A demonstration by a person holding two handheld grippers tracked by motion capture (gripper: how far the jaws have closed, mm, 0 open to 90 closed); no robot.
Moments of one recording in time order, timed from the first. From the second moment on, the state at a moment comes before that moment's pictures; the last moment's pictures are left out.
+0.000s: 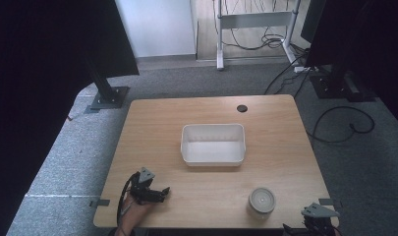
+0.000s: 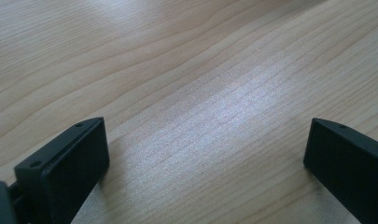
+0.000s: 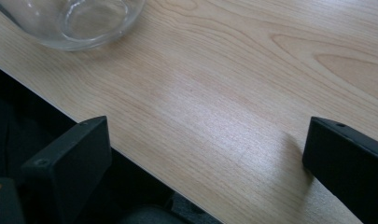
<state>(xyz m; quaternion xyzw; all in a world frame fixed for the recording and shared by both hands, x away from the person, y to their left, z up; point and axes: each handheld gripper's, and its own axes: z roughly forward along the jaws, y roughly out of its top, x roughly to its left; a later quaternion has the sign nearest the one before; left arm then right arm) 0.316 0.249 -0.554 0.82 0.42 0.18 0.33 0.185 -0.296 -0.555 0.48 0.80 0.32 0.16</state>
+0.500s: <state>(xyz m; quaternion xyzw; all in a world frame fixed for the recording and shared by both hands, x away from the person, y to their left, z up) 0.316 0.249 -0.554 0.82 0.42 0.18 0.33 0.183 -0.290 -0.549 0.46 0.81 0.32 0.17</state>
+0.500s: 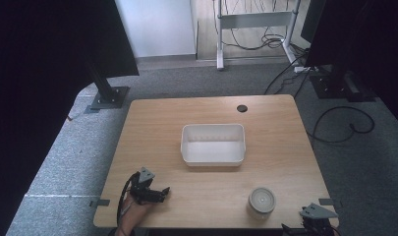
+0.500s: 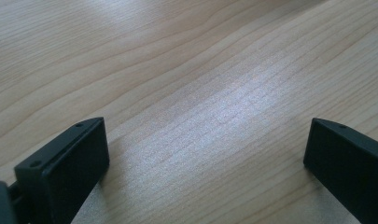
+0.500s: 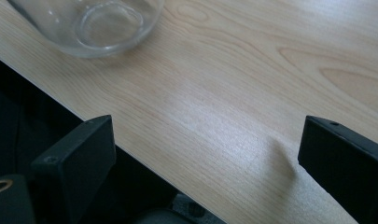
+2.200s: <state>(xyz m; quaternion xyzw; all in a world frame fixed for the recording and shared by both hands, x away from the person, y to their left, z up) 0.316 0.249 -0.554 0.82 0.42 0.18 0.33 0.192 -0.238 -0.522 0.39 0.82 0.38 0.17</state>
